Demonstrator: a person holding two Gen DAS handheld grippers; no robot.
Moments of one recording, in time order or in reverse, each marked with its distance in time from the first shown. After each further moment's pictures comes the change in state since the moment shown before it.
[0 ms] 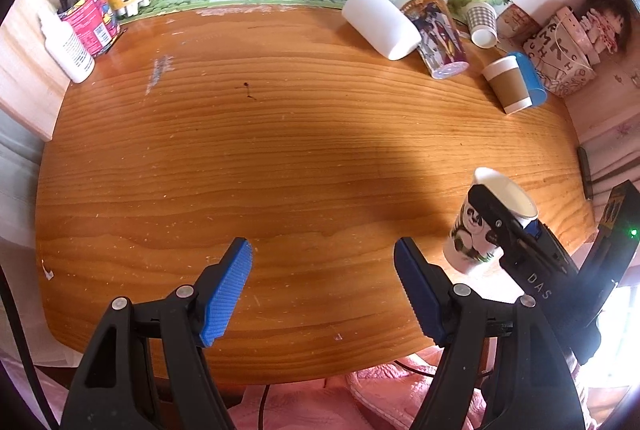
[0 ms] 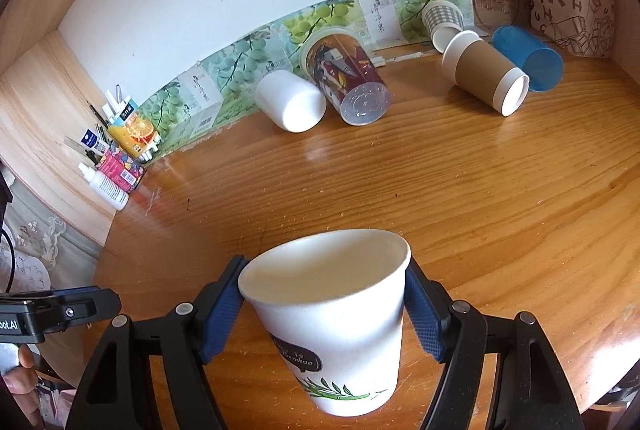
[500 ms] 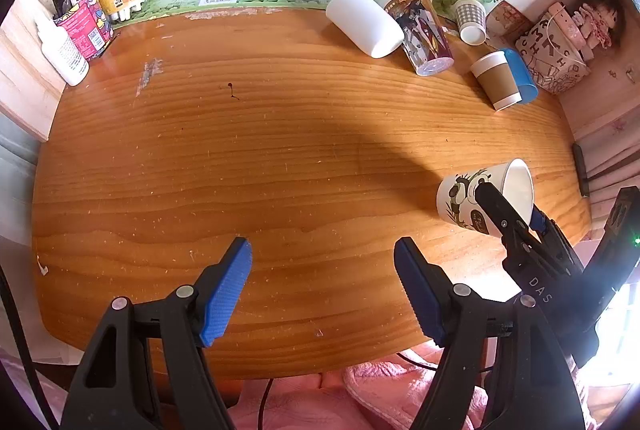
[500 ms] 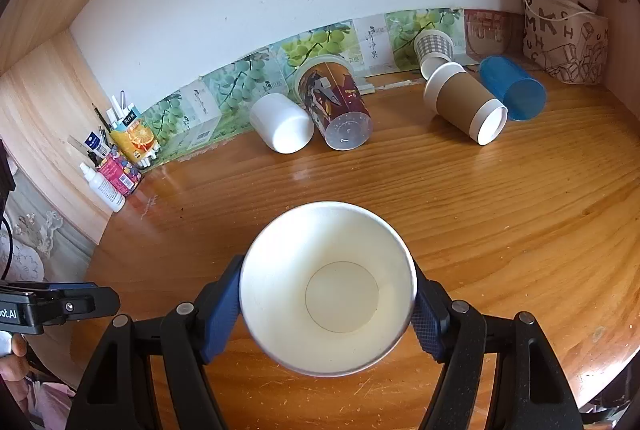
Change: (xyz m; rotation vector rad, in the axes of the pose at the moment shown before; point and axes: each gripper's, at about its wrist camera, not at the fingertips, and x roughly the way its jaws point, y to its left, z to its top) left arm -0.002 -0.015 -0.007 0.004 -0.011 -0.004; right arm -0.018 -0.009 -0.002 -0.069 -0.051 -0.029
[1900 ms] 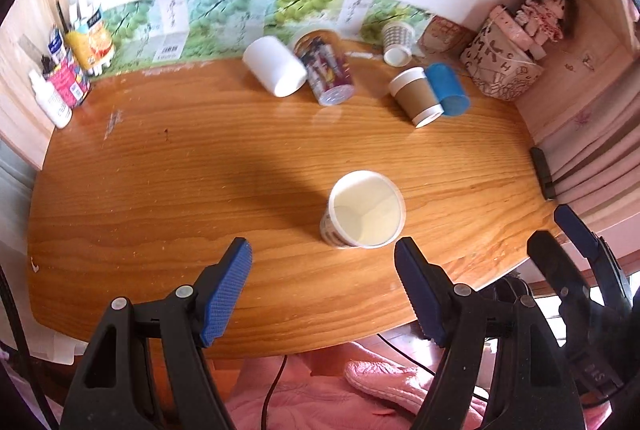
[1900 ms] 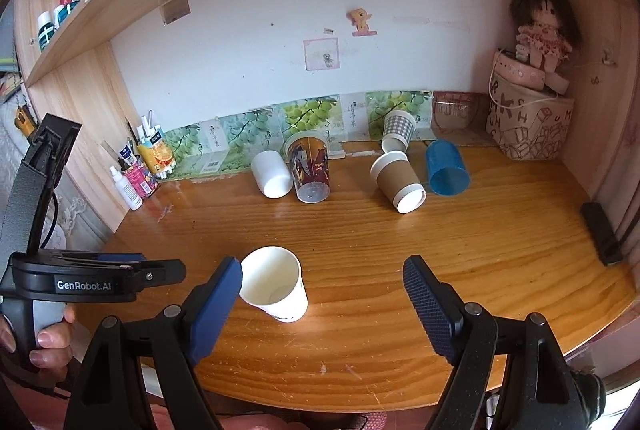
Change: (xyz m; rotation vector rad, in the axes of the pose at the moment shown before) left arm -0.051 -0.109 -0.018 0.052 -0.141 -0.035; right arm -0.157 -0.040 0.035 -0.163 -0.087 -0.016
